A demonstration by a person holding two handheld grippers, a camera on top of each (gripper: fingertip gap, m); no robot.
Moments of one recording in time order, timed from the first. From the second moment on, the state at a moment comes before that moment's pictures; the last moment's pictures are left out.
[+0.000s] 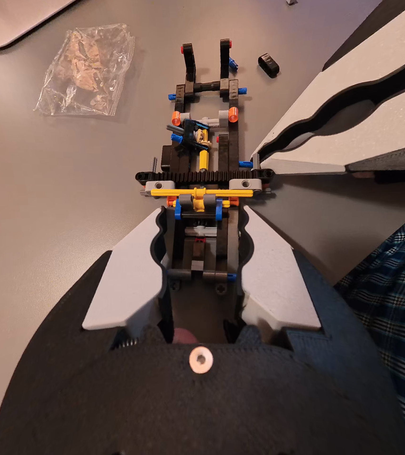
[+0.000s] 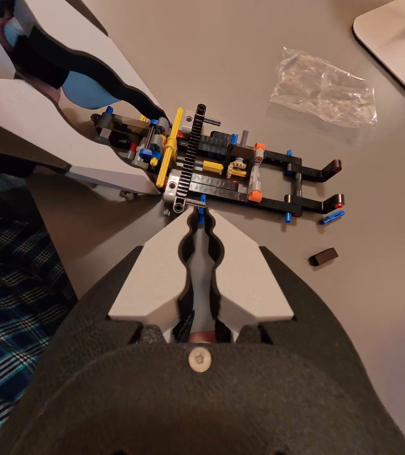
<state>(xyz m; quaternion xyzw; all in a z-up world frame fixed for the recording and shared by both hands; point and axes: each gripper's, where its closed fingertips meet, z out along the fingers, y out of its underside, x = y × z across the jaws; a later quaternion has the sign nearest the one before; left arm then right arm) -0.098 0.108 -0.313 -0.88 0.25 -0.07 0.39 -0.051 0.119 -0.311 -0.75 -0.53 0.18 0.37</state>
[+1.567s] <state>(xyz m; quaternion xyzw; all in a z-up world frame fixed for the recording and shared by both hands) -0.100 0.113 -0.315 -0.87 0.29 -0.10 0.38 -0.054 0.122 -0.312 -0.76 -0.51 0.25 0.31</state>
